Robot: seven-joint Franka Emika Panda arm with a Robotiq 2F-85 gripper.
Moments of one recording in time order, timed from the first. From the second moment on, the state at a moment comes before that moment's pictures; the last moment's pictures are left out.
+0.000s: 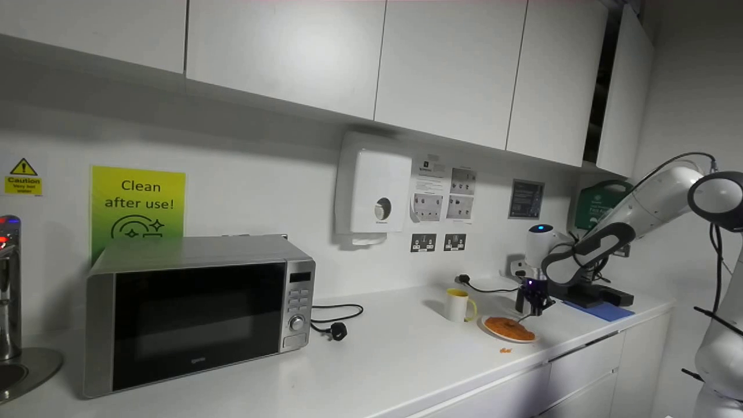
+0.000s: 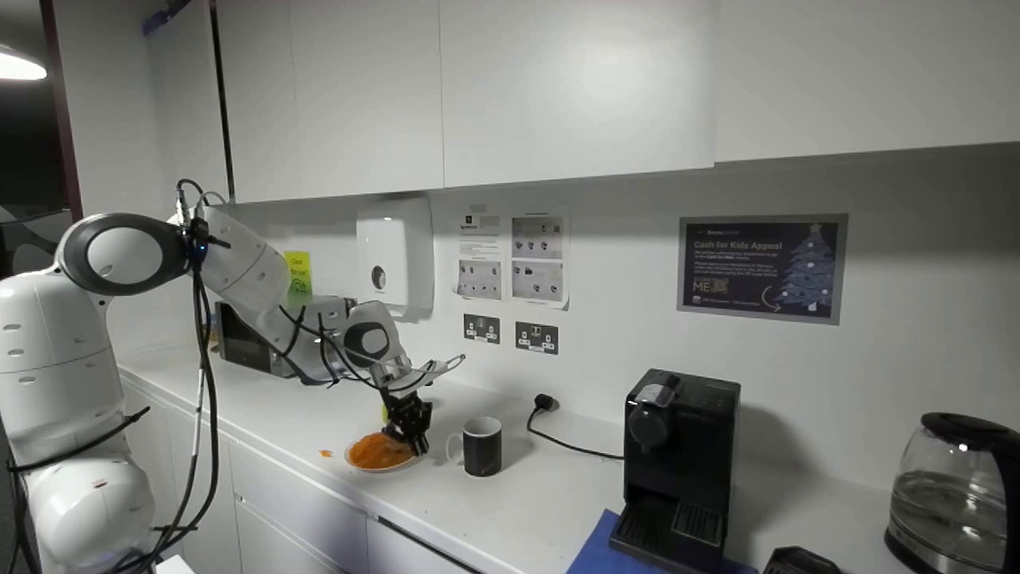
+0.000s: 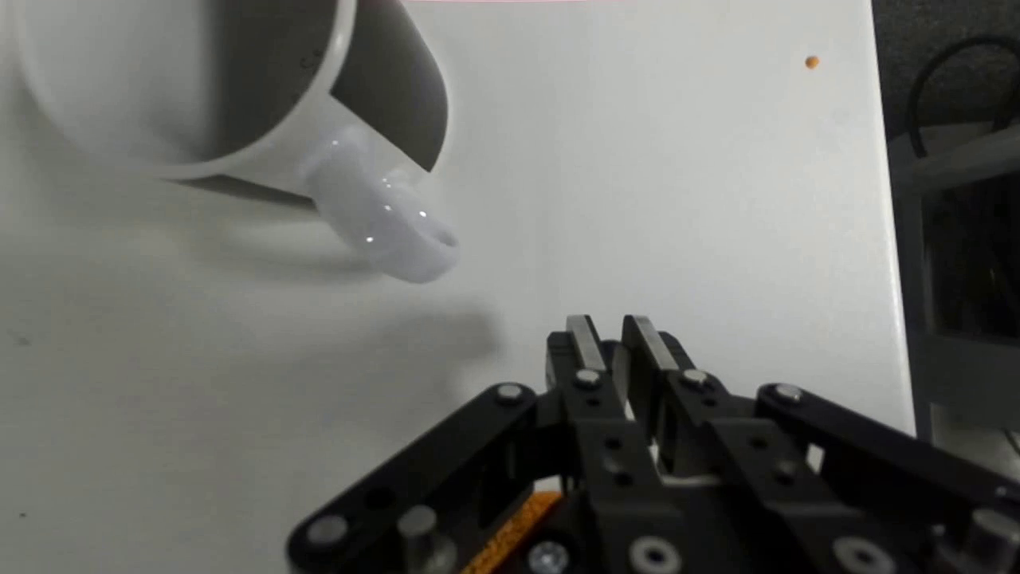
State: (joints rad) arm -0.04 -0.08 -0.07 -2.42 -0.54 2.45 -1.21
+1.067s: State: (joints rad) arm -0.02 -0.09 -0.01 -2.43 -1.29 2.34 -0.63
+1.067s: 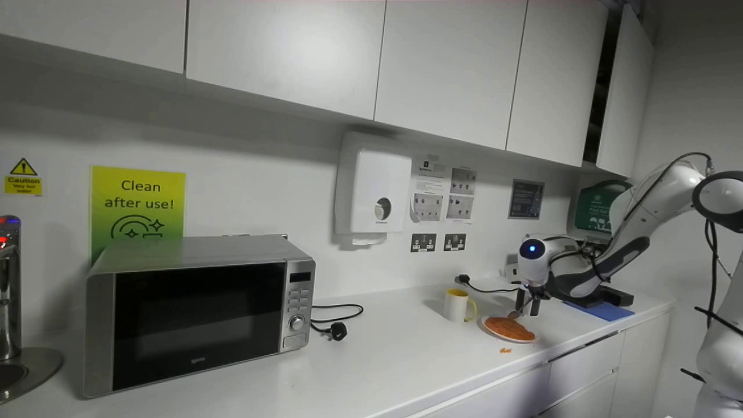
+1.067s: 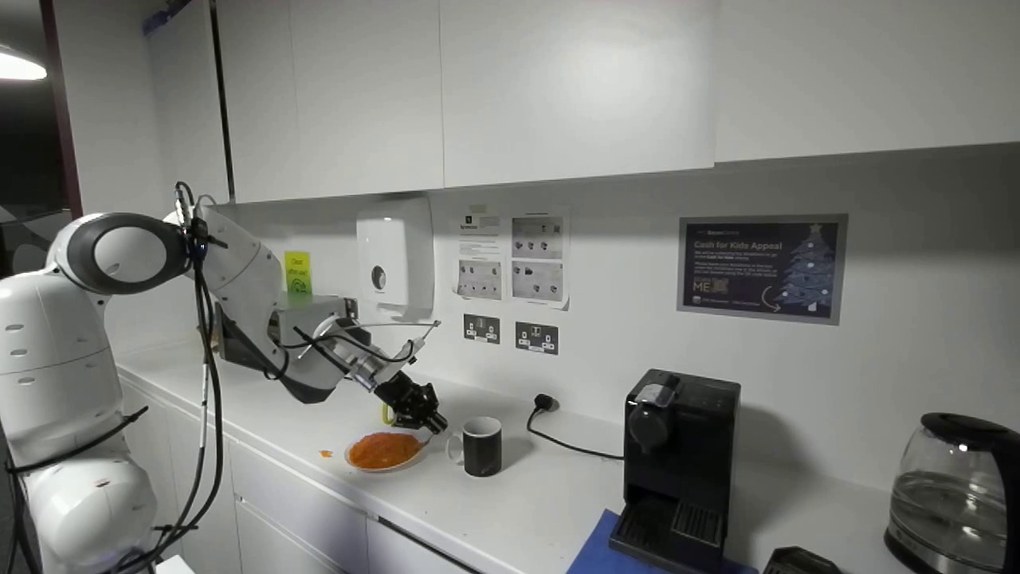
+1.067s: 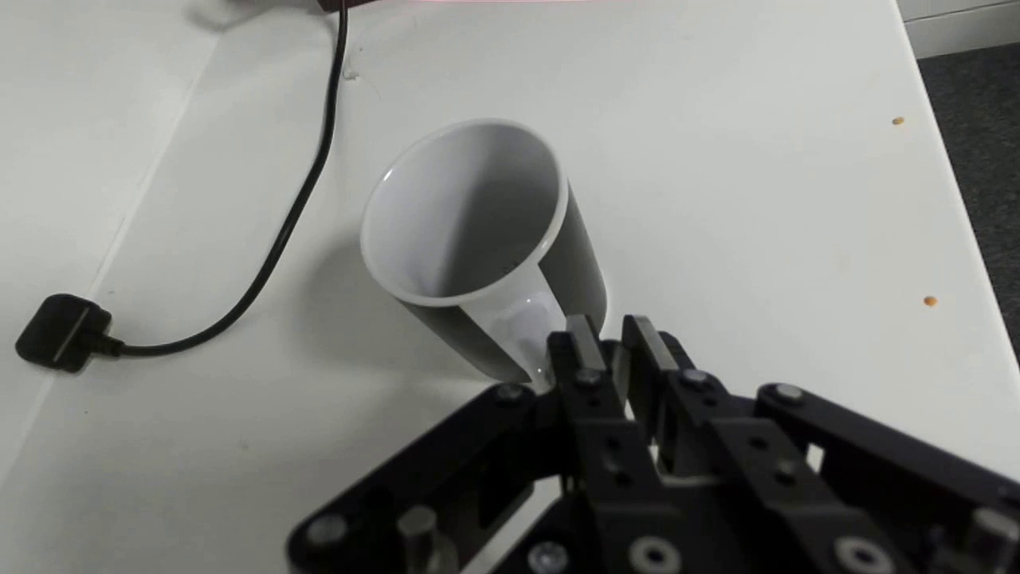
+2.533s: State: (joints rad) arm 0.04 -0.09 0.05 -2.50 -1.43 2.19 -0.54
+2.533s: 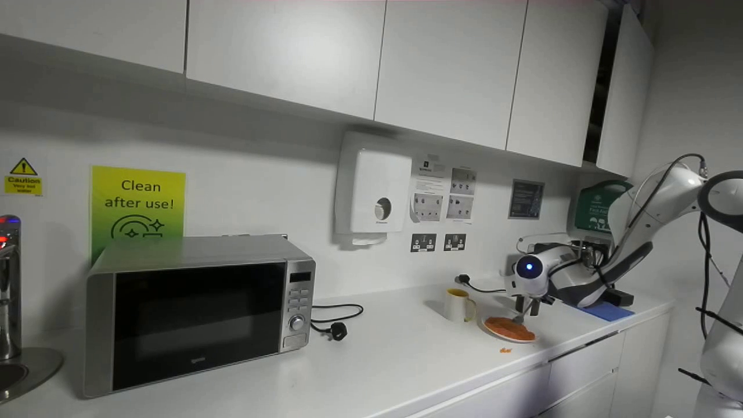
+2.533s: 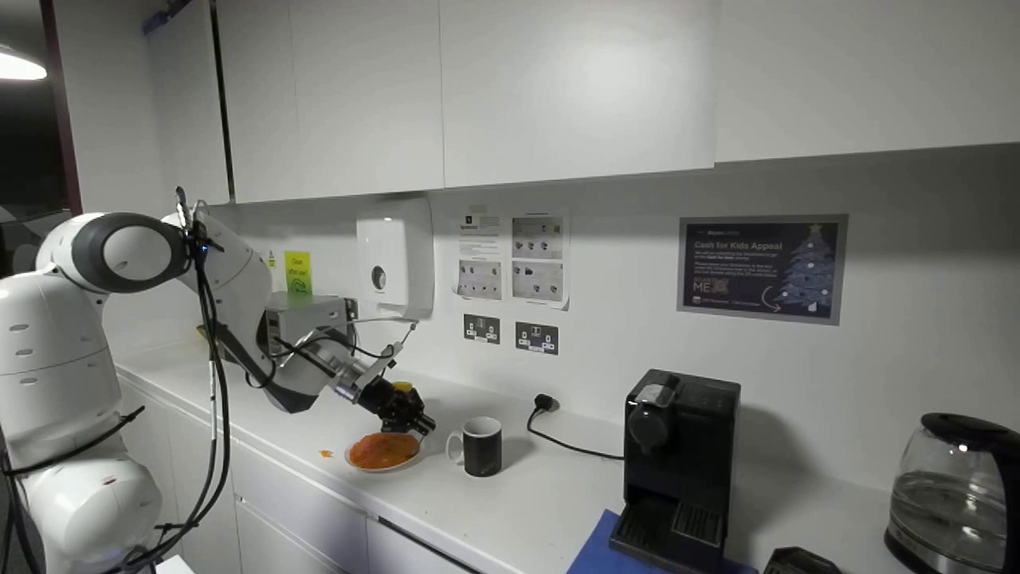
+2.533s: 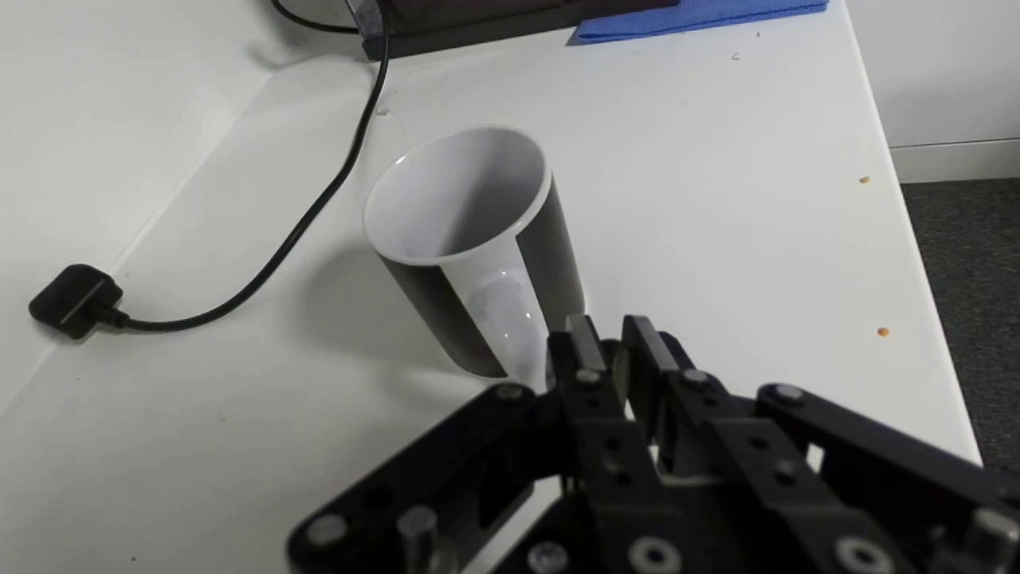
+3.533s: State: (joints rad) arm 0.08 -0.11 0.06 -2.52 -1.42 2.21 -0.54
